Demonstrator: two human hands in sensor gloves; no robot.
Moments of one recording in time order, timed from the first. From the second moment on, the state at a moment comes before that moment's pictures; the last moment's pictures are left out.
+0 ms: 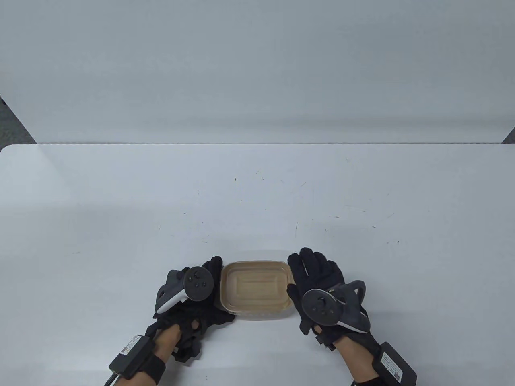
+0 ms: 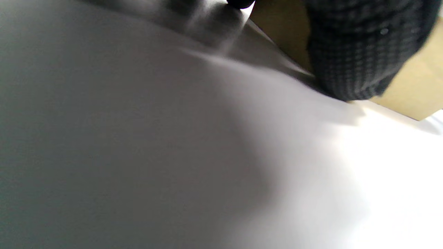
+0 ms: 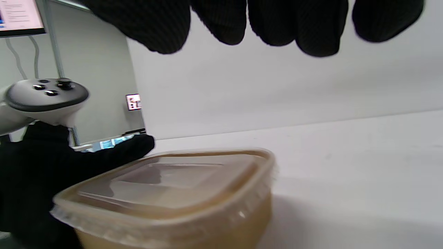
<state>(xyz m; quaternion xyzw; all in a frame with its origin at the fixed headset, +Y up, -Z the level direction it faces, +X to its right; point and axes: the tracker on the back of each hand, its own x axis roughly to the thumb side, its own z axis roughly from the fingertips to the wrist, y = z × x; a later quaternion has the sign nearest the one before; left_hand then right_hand) -0.179 -0.794 -0.272 -0.22 -0.14 0.18 0.95 0.086 -0.679 -0.227 0.27 -0.12 0.95 0.12</state>
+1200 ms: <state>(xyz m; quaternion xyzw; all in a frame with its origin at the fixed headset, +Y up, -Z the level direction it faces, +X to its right) -0.176 -0.794 -0.276 -0.25 -0.12 0.22 0.94 0.073 -0.688 -0.237 0.27 -0.17 0.87 0.37</state>
